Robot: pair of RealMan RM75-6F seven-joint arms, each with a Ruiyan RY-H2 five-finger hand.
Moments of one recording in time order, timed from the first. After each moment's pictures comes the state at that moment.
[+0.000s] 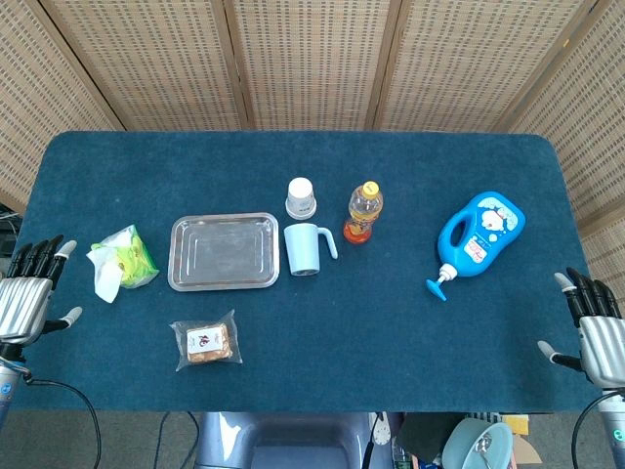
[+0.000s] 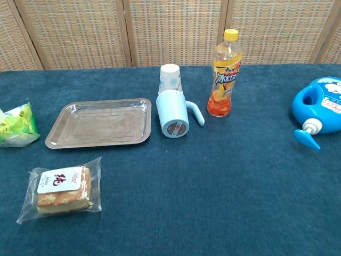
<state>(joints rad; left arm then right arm) -0.24 -1.08 -0.09 -1.66 1.35 1.32 0.21 0.10 -1.12 0.07 -1.48 -1.49 1.46 0.11</state>
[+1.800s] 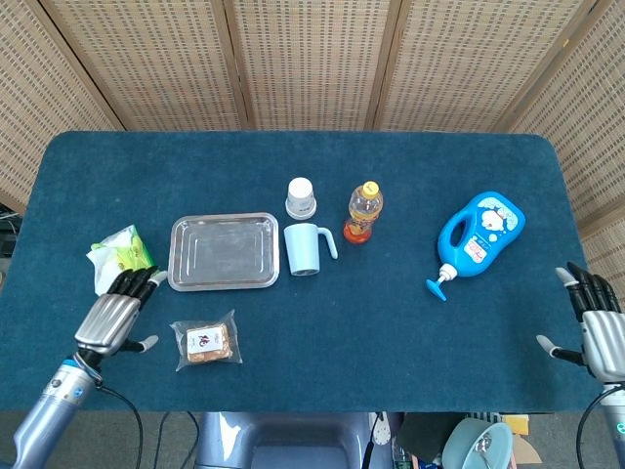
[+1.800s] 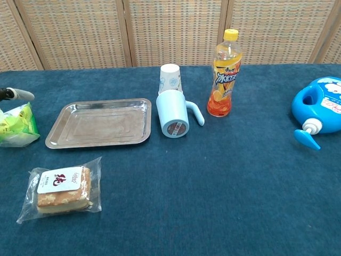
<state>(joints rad) -0.36 -1.17 -0.03 -1.85 1.32 1.11 0.30 0.11 -1.14 0.08 -1.39 -1.51 1.46 0.23</state>
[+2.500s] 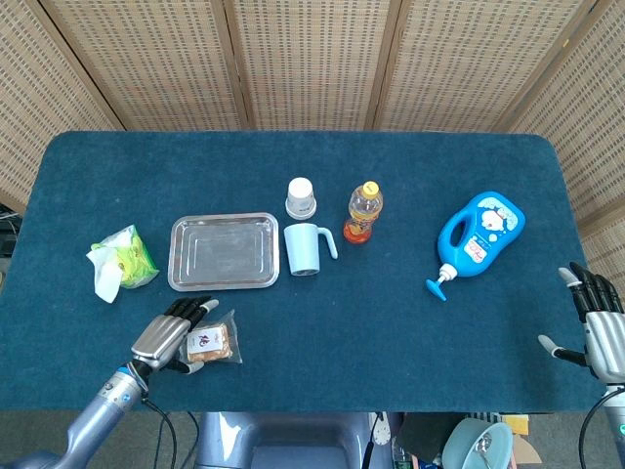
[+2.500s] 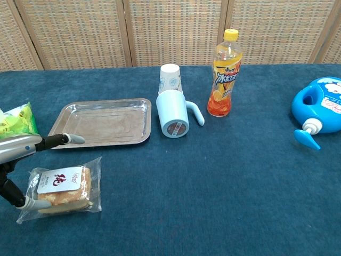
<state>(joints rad) -0.43 -1.37 0.01 -1.75 1.31 0.97 0.21 0.11 -1.15 0.08 -1.37 -1.51 1.48 0.26</state>
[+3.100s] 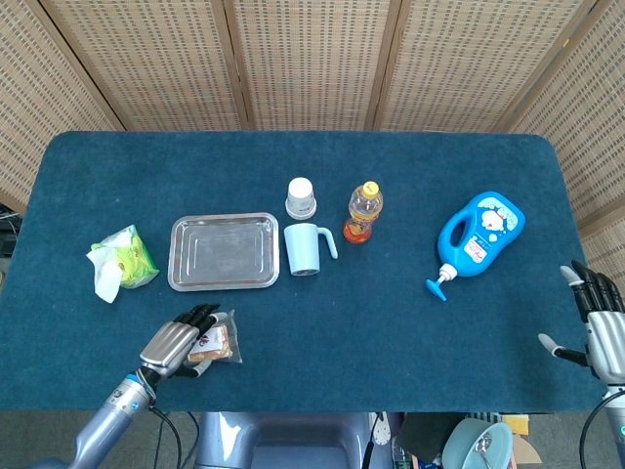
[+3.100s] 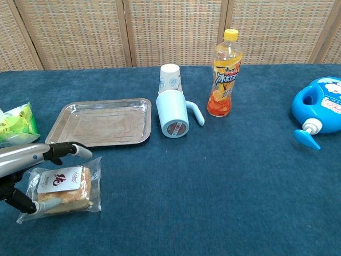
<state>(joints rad) -0.42 -1.41 0.03 -1.75 1.29 1.01 0.27 0.10 -1.14 0.09 -1.38 -1.52 1.50 0.27</state>
